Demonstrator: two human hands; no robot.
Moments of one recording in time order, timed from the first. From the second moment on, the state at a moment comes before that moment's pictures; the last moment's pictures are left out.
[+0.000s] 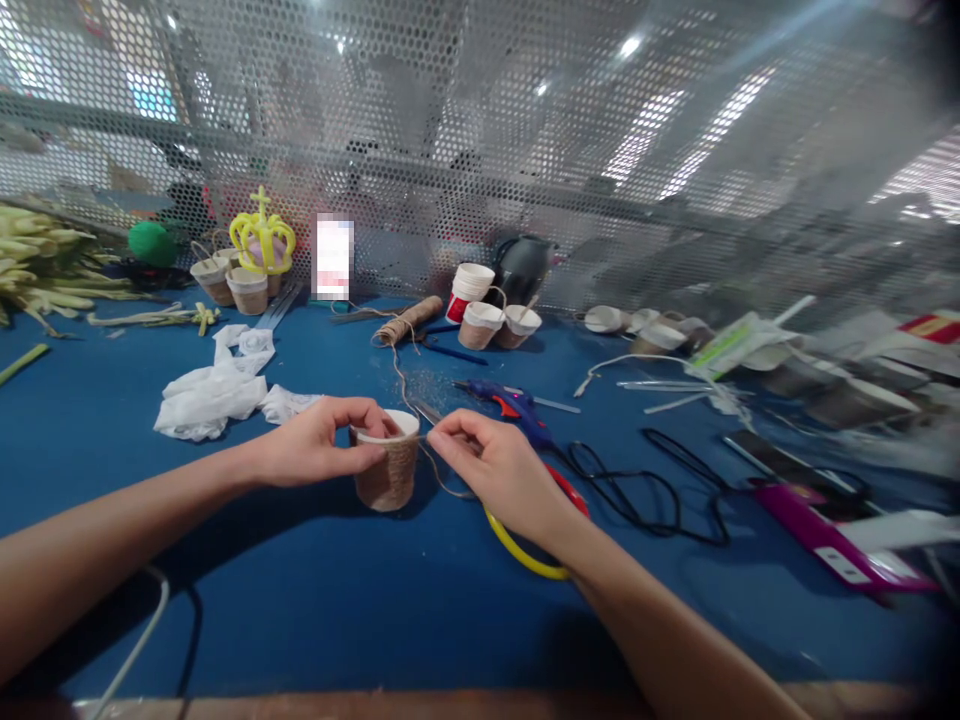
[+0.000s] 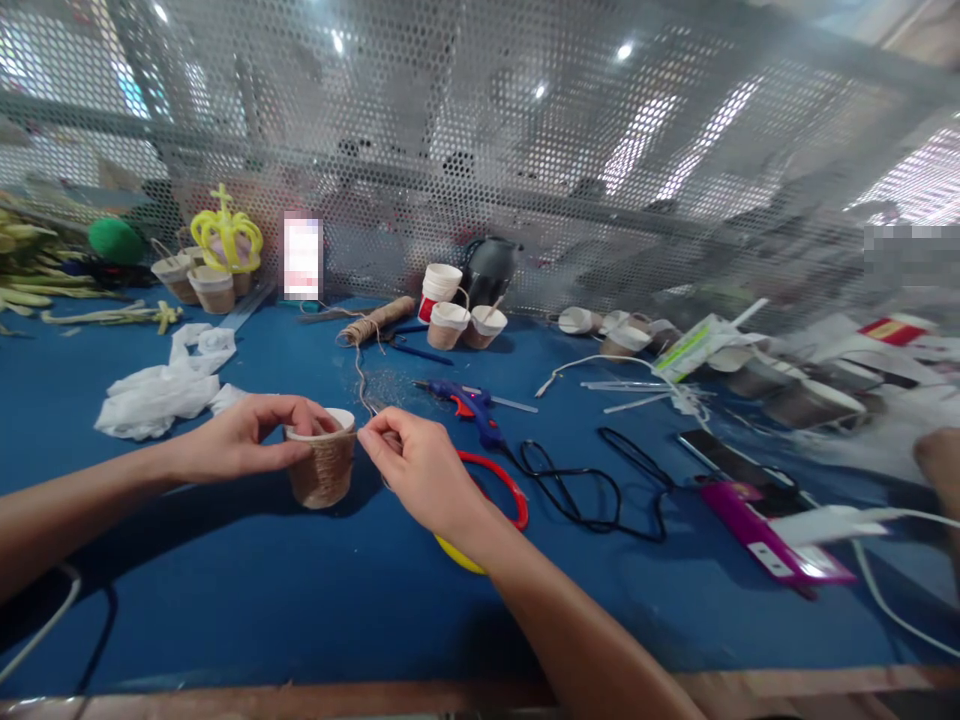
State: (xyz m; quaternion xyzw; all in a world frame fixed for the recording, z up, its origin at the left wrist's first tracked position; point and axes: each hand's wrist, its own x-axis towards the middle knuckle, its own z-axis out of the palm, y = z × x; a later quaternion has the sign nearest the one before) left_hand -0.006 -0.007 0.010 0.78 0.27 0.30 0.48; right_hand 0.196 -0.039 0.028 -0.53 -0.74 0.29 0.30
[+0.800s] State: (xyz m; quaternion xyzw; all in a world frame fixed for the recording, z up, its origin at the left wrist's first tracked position) left_hand -0.010 -0.008 0.017 0.69 0.20 0.27 0.64; right_hand 0.202 -0.039 0.028 -0.50 -0.73 0.35 0.32
